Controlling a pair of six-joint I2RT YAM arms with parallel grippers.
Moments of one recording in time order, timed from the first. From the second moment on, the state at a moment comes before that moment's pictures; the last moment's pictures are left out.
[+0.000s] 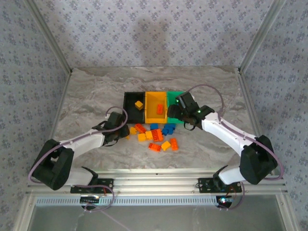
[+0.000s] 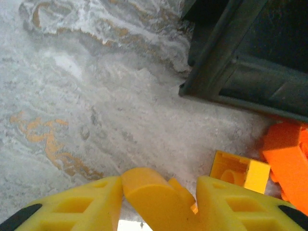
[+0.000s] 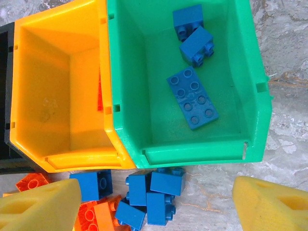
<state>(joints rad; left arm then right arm) -0.52 1.33 0.57 -0.25 -0.12 -0.75 0.60 1.40 1.04 -0.54 0.16 0.71</state>
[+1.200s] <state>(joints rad) -0.56 1.29 0.93 -0.48 -0.11 -0.68 0.58 1.35 0.93 -0.50 0.15 0.74</state>
